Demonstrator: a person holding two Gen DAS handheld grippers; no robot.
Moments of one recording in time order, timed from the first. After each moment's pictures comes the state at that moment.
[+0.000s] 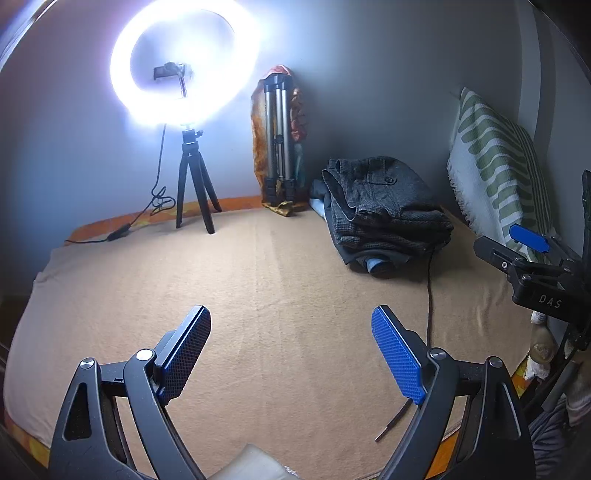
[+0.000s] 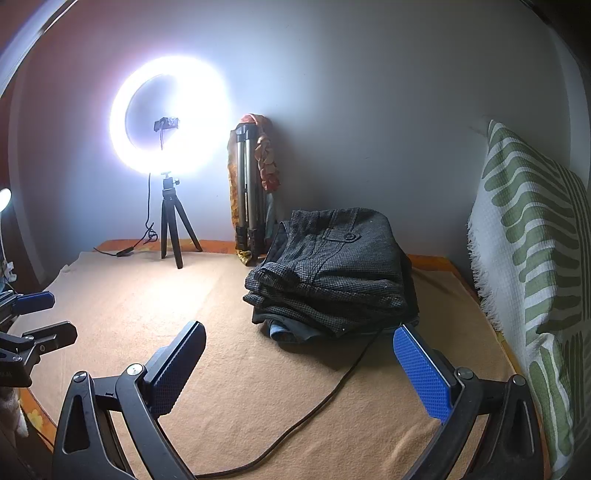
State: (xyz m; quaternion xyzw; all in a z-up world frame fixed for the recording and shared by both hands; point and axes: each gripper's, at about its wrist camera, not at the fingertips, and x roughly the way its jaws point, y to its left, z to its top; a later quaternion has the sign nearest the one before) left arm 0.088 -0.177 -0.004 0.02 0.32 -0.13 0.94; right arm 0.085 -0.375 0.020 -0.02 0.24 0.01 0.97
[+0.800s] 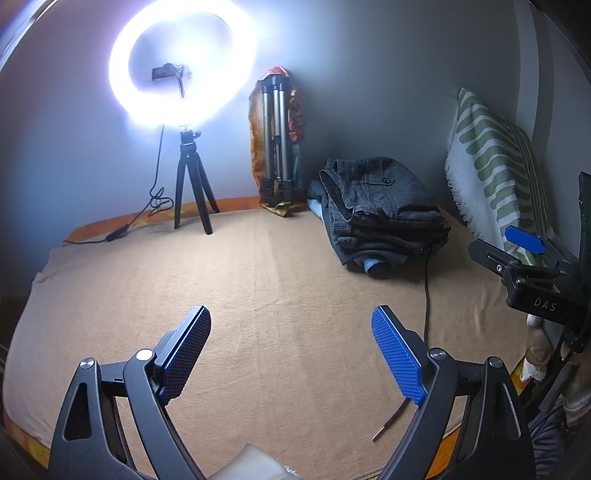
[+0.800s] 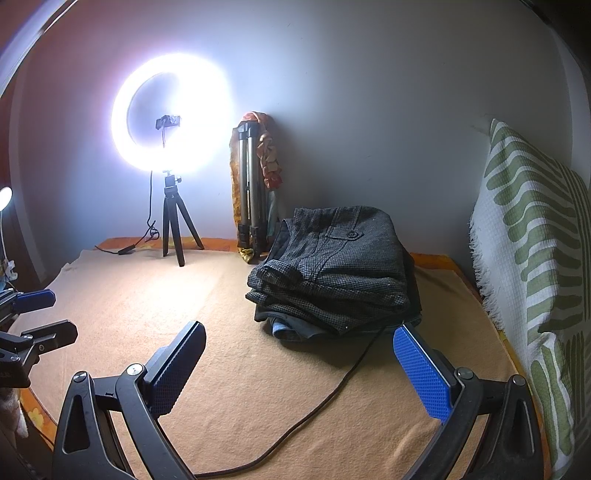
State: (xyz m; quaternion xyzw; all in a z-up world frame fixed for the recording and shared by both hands) left arm 0.086 -0.177 -0.002 0.02 0.32 -0.13 0.94; right arm 0.085 -0.373 0.019 -0.02 0.24 0.01 0.97
